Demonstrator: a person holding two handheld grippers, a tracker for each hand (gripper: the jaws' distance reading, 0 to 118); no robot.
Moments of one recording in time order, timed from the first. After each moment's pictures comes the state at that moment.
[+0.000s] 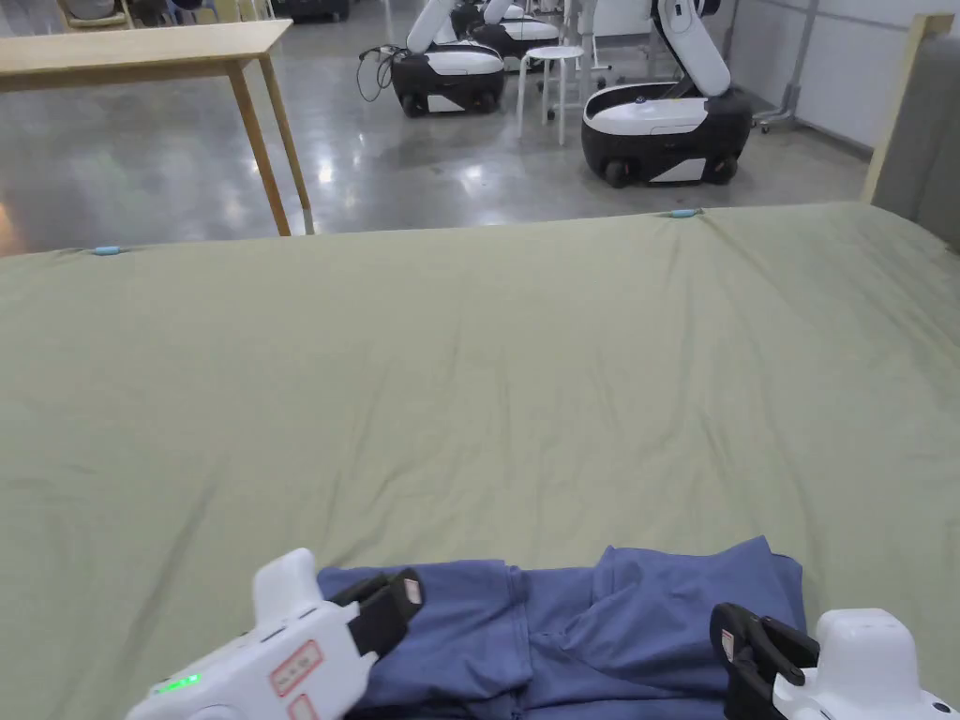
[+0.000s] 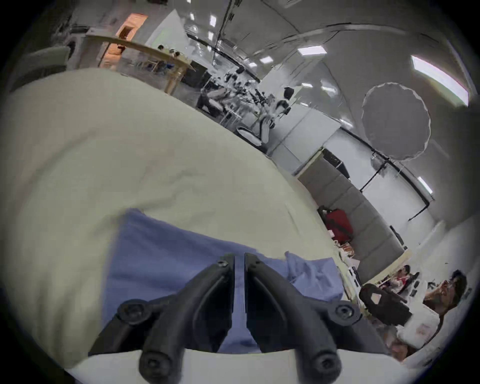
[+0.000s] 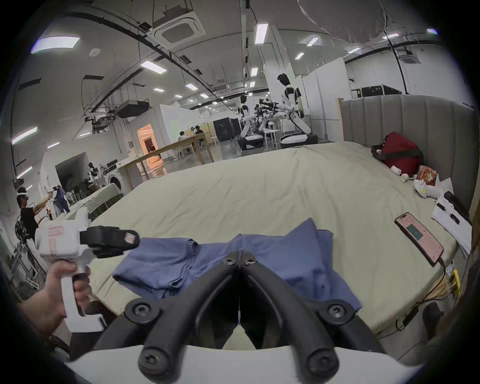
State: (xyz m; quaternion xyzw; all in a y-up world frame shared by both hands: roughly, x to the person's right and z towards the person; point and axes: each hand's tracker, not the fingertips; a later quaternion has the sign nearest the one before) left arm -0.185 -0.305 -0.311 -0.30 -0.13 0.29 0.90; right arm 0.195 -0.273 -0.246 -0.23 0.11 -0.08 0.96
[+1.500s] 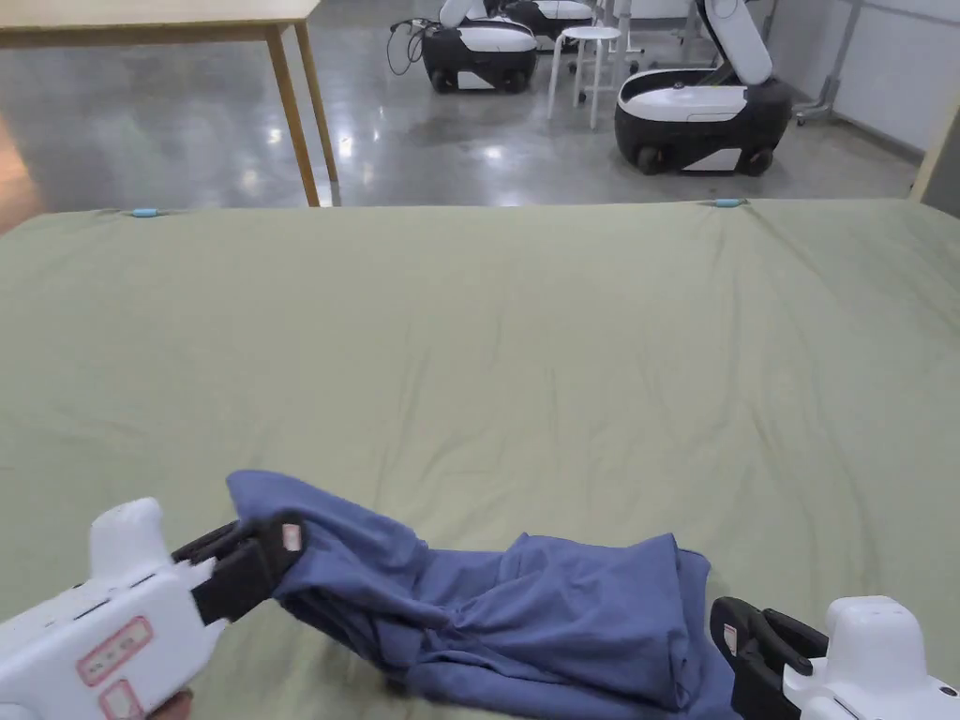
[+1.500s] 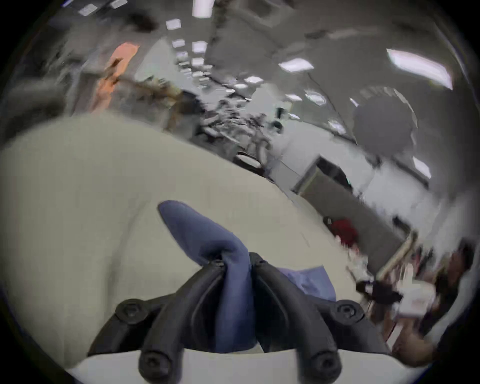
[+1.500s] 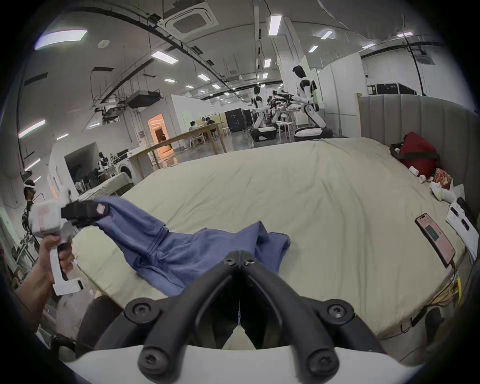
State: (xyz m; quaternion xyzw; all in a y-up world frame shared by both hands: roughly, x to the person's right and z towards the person) left arm -0.282 -0.254 -0.292 -0.22 -0.17 0.19 0.94; right arm 0.160 -0.274 -0.254 -0.26 0.15 -0.07 0.95
